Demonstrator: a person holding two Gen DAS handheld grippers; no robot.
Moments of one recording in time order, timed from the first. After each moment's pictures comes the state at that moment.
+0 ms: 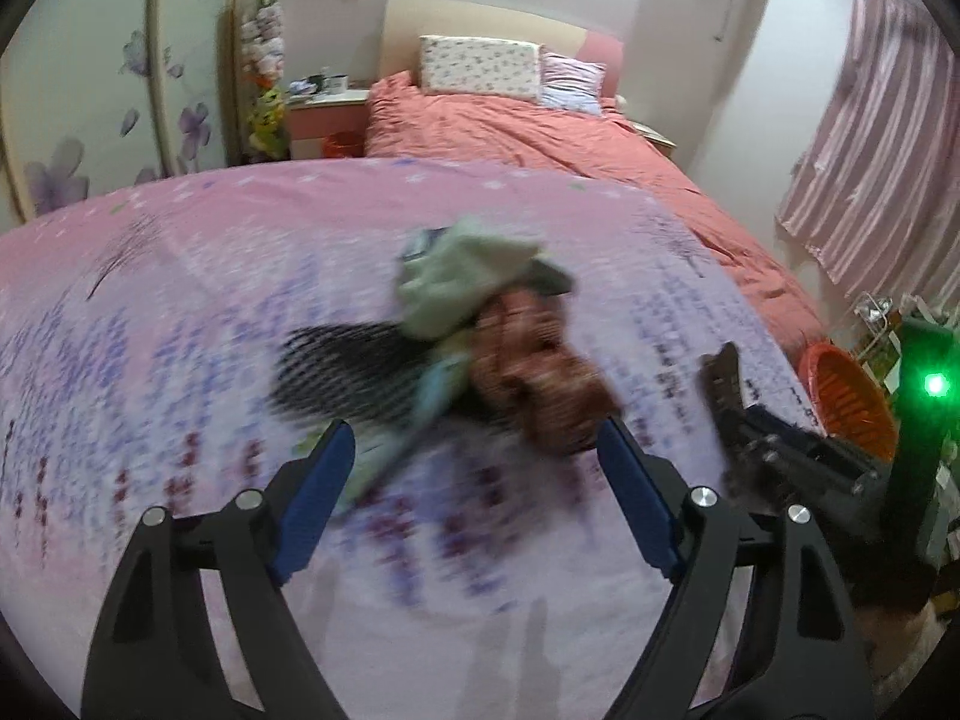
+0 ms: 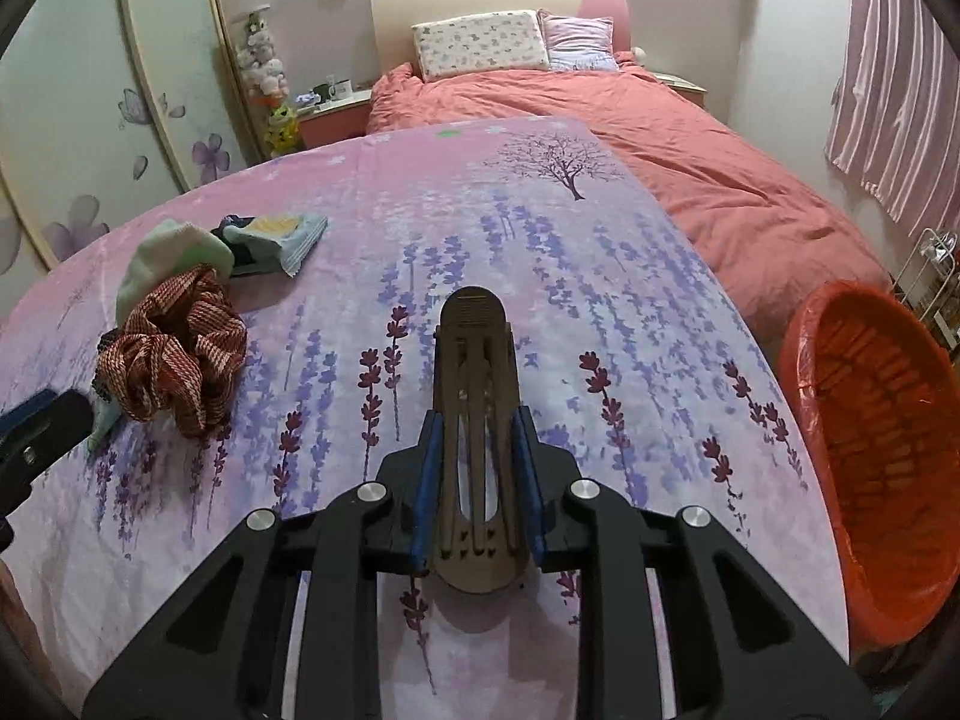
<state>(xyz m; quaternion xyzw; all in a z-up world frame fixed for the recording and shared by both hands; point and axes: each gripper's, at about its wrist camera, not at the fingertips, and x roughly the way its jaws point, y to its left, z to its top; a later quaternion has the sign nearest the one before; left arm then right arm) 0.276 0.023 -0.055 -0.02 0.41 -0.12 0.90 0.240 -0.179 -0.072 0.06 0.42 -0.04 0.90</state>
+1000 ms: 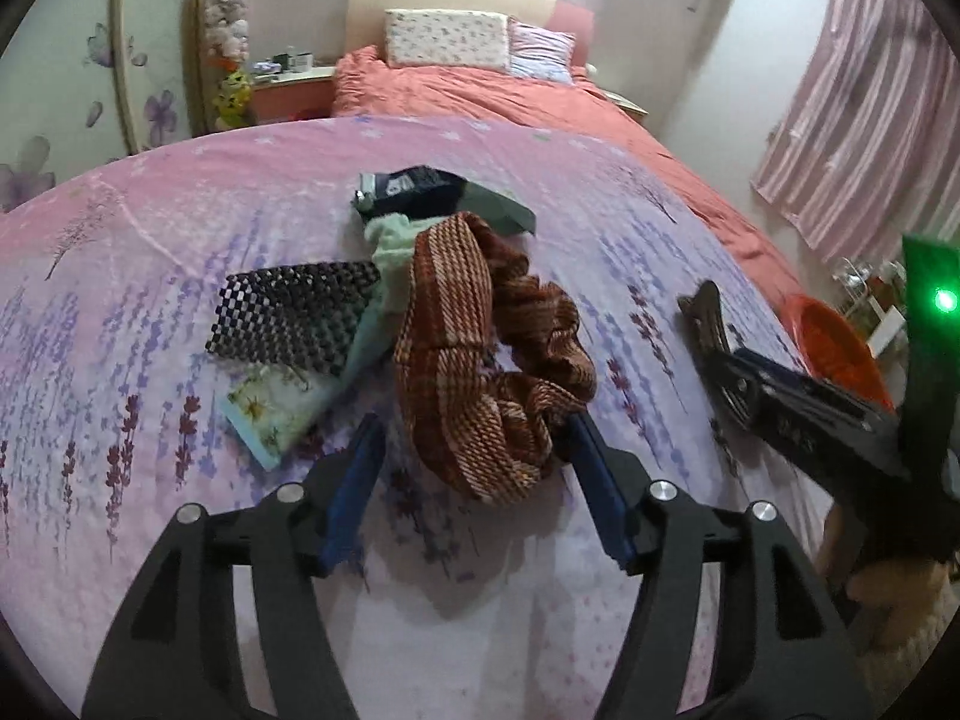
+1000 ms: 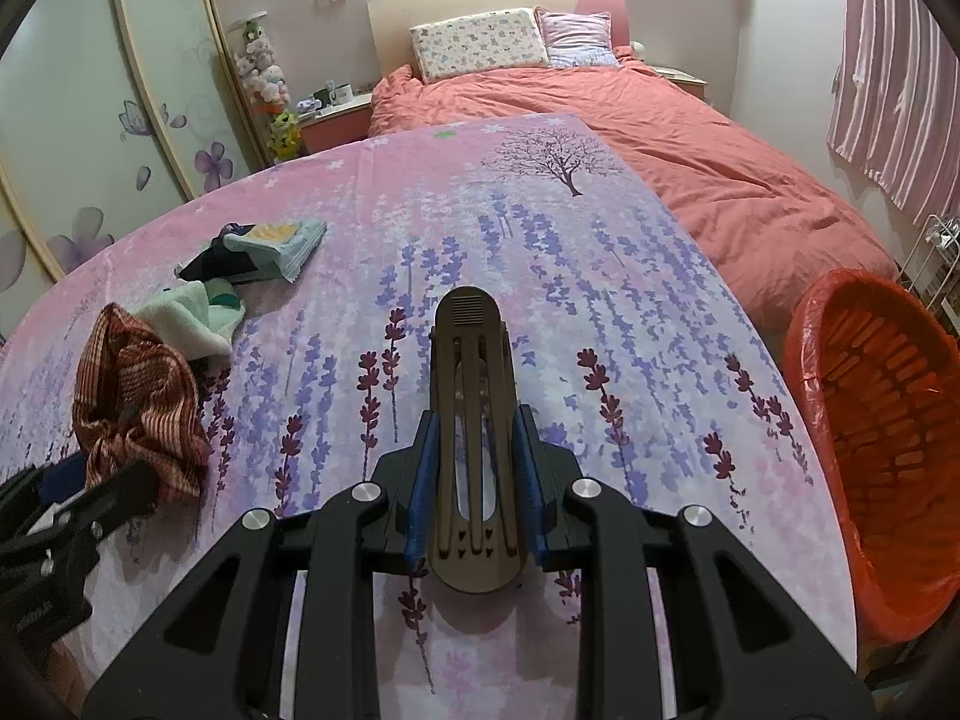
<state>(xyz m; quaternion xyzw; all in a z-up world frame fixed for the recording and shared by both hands) 0.271 0.012 -0.086 -0.02 0.44 -0.15 0.89 0.244 -0.188 -0.074 0.08 0.42 -0.03 0.90</state>
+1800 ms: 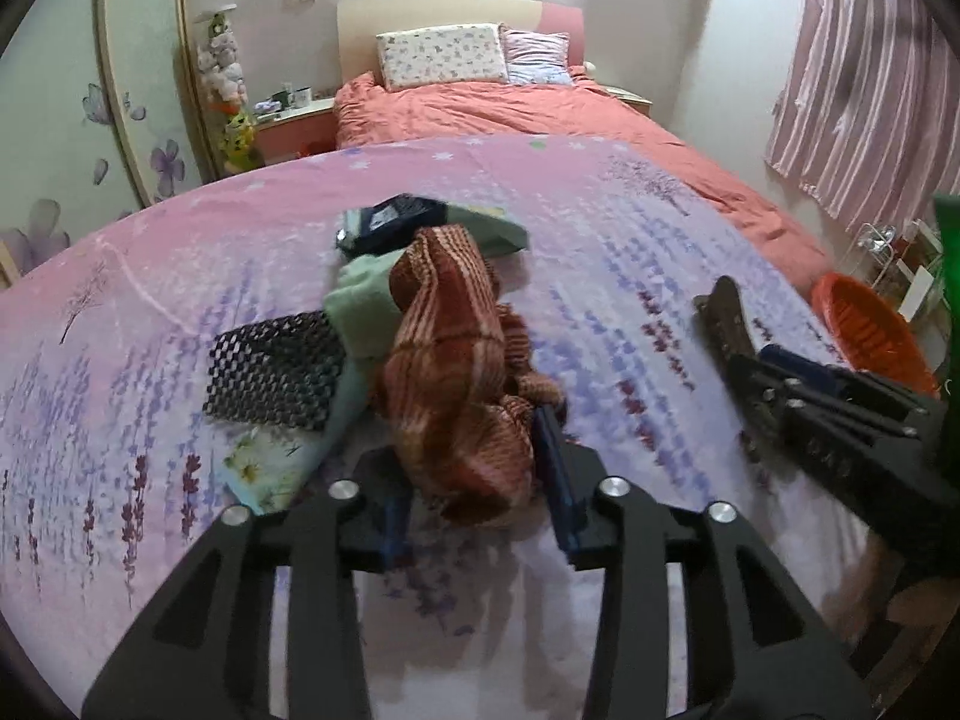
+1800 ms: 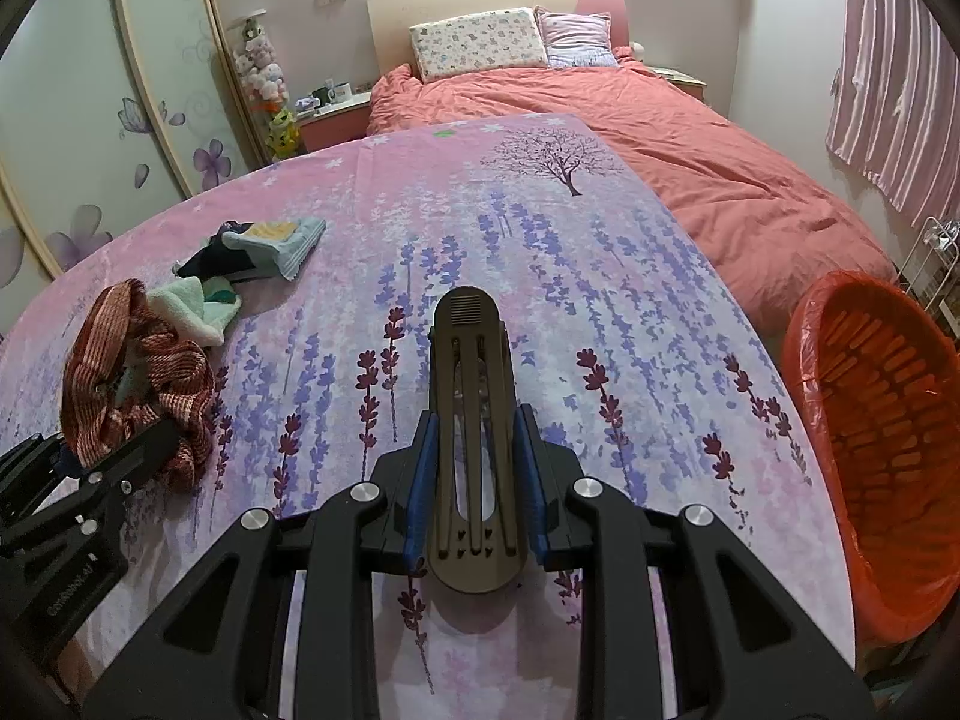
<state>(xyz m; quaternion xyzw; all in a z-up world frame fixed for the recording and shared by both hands) 0.283 -0.010 -0.089 0.04 0.41 -0.14 0.90 0.245 -0.187 -0.074 0.08 0.42 -0.04 0.90</state>
